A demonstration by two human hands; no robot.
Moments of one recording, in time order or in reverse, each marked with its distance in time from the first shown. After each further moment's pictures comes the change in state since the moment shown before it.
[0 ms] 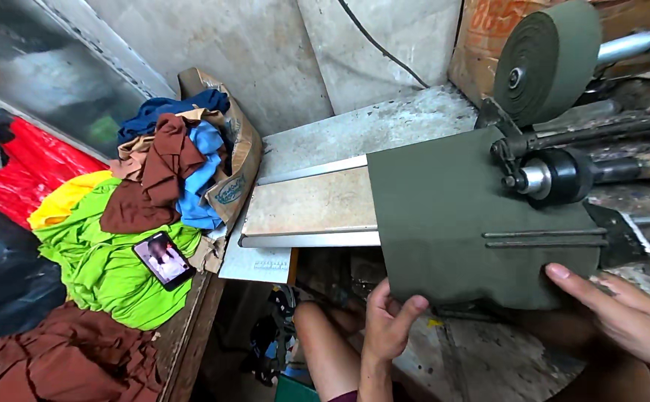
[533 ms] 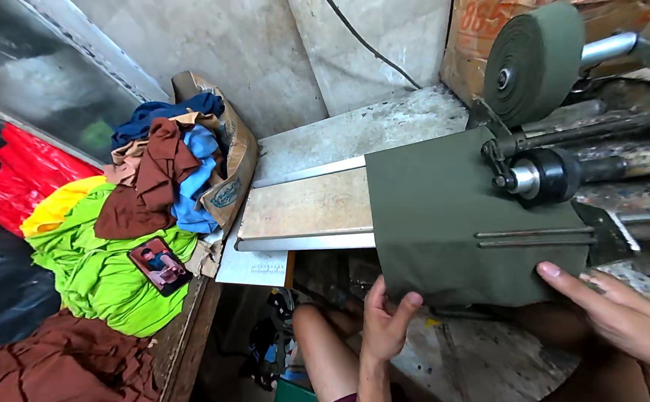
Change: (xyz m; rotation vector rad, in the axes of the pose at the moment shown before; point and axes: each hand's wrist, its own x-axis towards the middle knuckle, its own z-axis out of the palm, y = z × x) left_hand -0.001 -0.003 0.001 0.016 0.001 -0.010; right_hand 0.000 0.005 0.000 0.013 0.002 -0.007
